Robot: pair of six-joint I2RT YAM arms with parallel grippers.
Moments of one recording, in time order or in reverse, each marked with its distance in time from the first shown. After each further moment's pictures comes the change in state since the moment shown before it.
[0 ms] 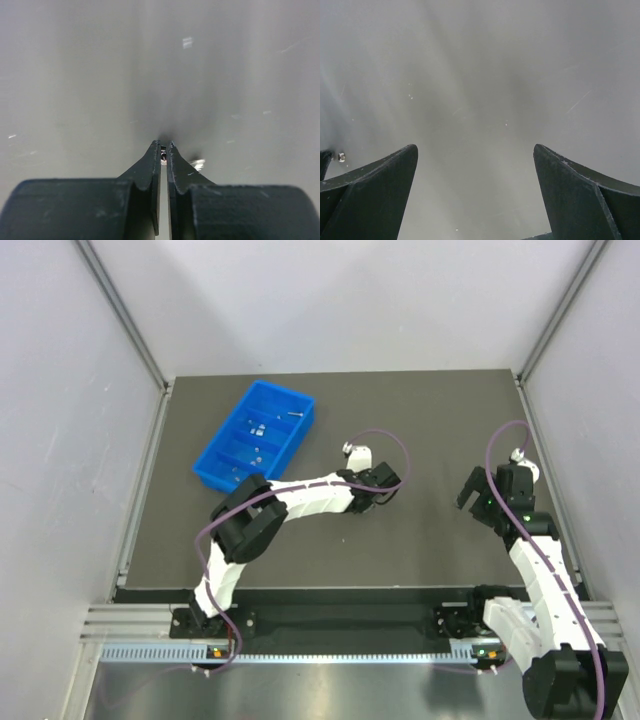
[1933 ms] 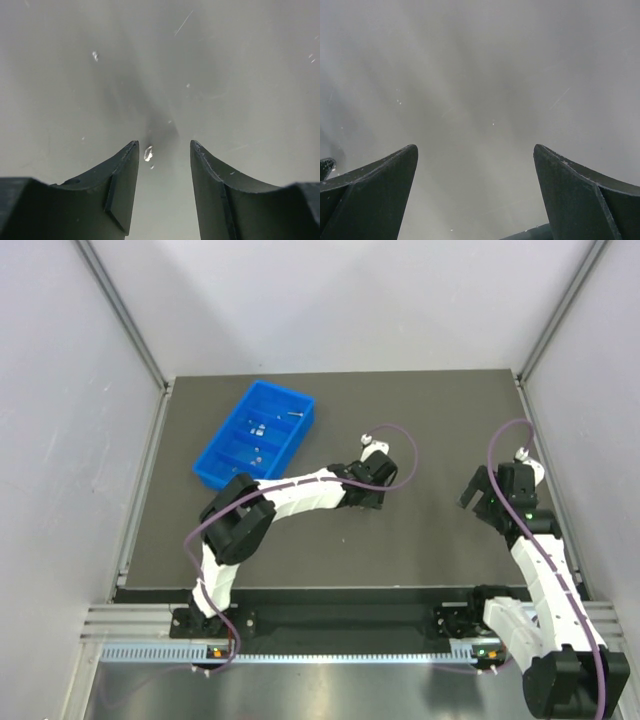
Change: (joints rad) left arm 0.029 -0.088 -0.056 0.160 0.298 0.343; right arm 0.000 0.008 0.036 -0.055 0.063 0.008
